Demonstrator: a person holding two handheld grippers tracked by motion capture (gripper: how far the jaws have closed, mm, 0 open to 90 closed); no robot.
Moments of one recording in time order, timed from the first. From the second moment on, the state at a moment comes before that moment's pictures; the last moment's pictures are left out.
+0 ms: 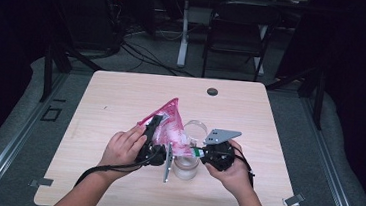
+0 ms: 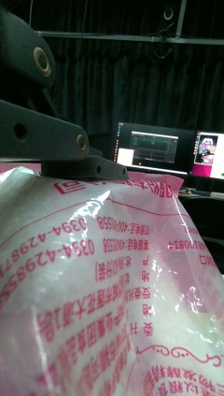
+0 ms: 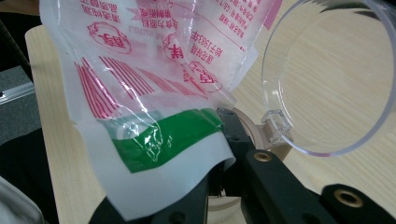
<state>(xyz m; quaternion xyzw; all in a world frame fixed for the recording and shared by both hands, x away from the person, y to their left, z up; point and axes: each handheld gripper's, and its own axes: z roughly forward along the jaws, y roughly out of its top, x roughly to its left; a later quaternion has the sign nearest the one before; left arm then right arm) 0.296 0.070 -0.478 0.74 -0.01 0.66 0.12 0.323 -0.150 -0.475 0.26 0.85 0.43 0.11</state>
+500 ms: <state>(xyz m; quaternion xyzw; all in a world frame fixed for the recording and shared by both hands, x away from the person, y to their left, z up) 0.295 0.069 -0.478 0.74 -0.01 0.66 0.12 0.323 -0.151 -0.475 0.26 0.86 0.43 0.11</state>
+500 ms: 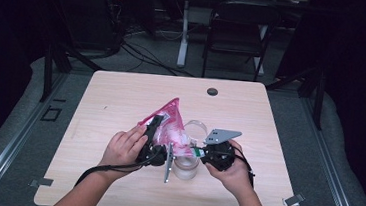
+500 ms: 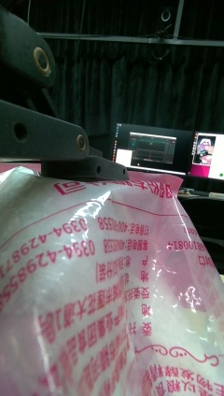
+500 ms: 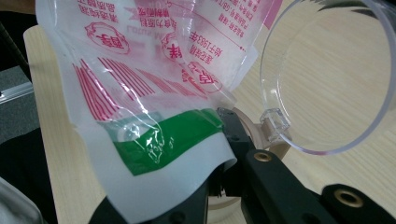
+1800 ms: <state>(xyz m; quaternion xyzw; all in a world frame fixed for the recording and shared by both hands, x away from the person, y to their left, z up) 0.294 0.064 -0.472 0.74 -0.03 0.66 0.11 0.324 -0.152 -0.475 0.27 0.85 0.43 0.11</state>
